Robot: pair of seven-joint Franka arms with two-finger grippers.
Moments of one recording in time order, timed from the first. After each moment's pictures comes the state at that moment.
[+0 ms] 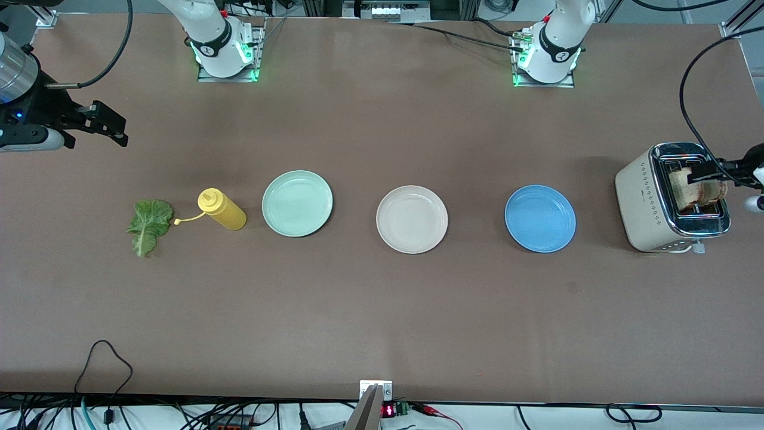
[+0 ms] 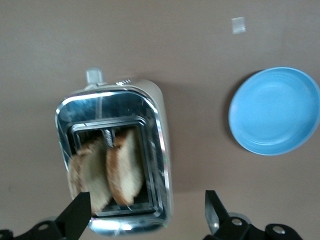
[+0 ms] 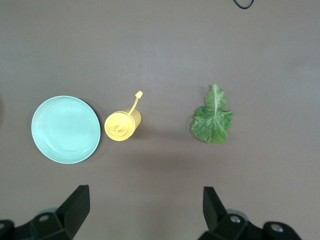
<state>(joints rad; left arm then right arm) 0.30 0.17 -0.02 -1.74 0.07 1.78 0.32 -0.01 -0.06 0.07 -1.71 -0.02 1.66 0.00</state>
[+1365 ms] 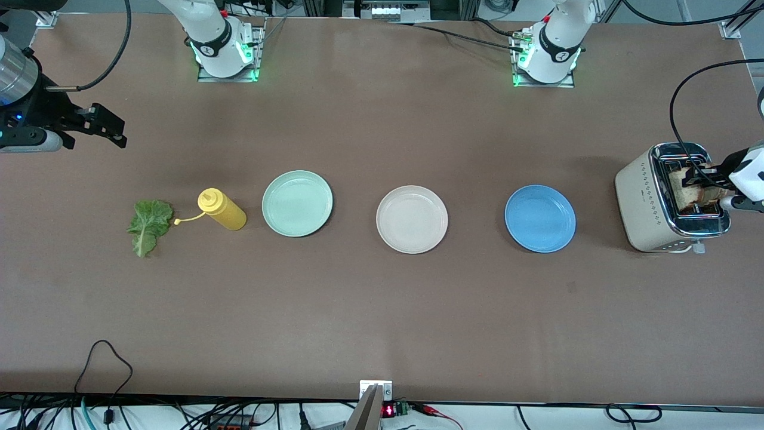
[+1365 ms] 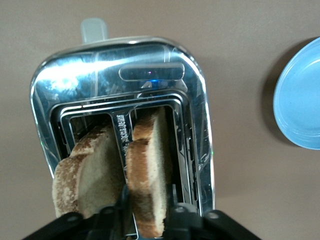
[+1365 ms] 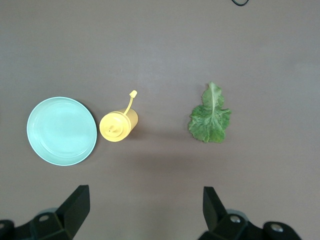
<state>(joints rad) 0.40 0.18 -0.02 -1.96 0.07 1.97 0.40 -0.02 -0.07 0.07 -1.74 -0.02 1.68 0.00</state>
